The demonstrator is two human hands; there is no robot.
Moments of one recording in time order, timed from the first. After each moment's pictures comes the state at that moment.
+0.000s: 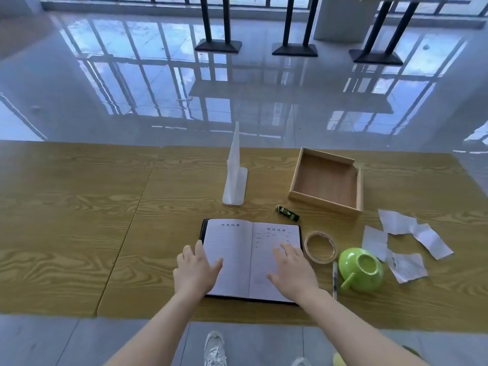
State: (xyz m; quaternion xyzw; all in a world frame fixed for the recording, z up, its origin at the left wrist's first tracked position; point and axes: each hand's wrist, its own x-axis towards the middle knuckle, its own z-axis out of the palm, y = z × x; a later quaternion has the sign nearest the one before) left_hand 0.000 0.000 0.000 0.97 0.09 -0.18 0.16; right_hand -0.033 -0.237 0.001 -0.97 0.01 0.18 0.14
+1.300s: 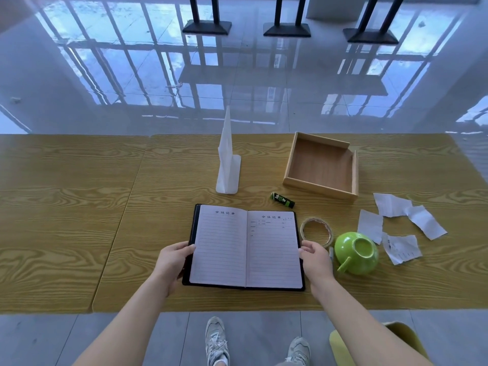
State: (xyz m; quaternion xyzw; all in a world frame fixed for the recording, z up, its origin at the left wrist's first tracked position) left_hand 0.017 0.044 -0.011 0.69 0.31 -0.23 0.61; right_hand -0.045 -0.275 -0.020 -0.68 0.43 0.06 0.59
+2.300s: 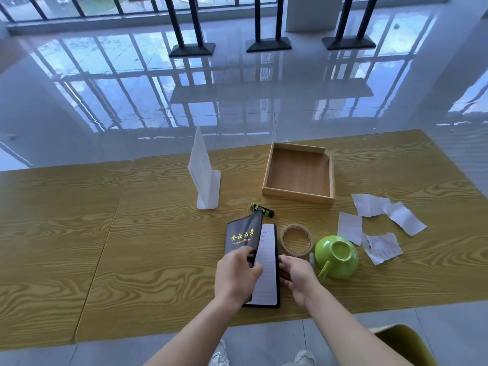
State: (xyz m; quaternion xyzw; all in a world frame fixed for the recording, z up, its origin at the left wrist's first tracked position) left_hand -0.029 -0.141 0.037 0.94 -0.05 -0.08 0.32; right_hand -0.052 -0.295 -0.025 -0.50 0.43 0.12 0.74
